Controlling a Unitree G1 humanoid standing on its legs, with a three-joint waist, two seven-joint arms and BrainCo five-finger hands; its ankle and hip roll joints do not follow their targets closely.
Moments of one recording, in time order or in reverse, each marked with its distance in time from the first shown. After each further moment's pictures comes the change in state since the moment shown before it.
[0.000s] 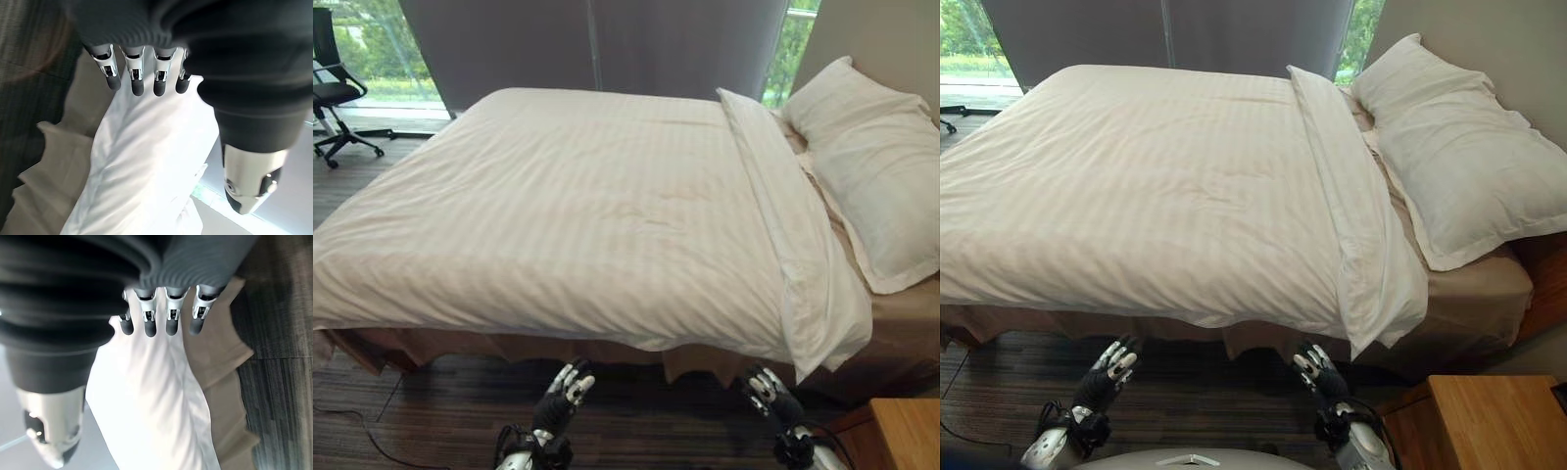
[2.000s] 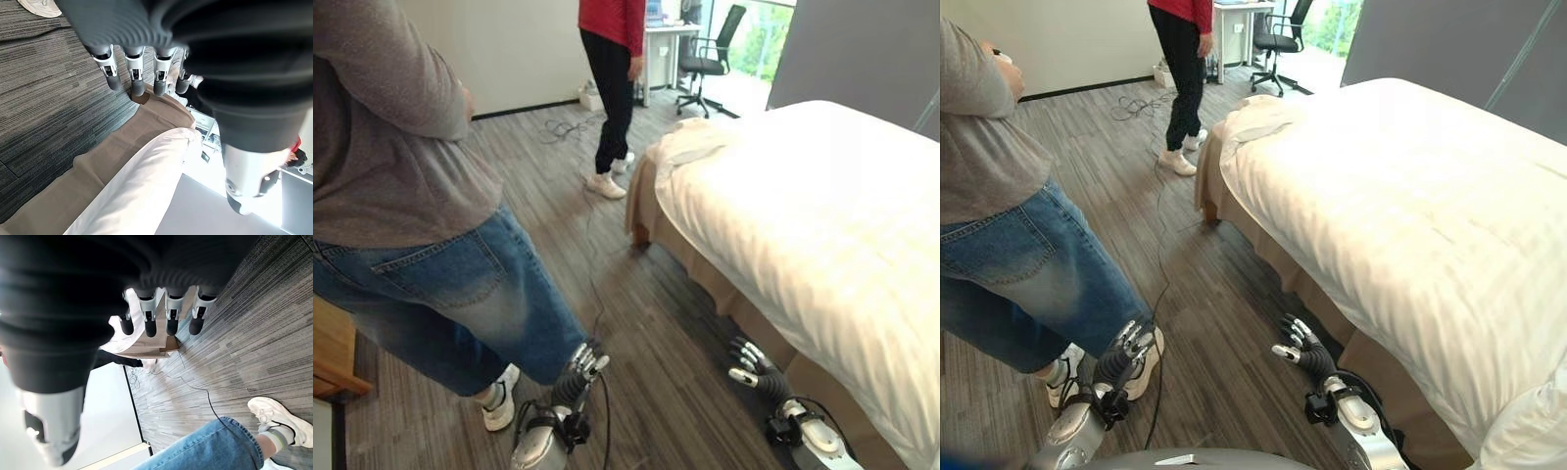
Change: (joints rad) left arm -0.133 -0.060 -0.080 0.096 0.020 -0.054 0.025; right arm -0.036 -0.043 0.048 -0.094 -0.177 -0.026 -0.016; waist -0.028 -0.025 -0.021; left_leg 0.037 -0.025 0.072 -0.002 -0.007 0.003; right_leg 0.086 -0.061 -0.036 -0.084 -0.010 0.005
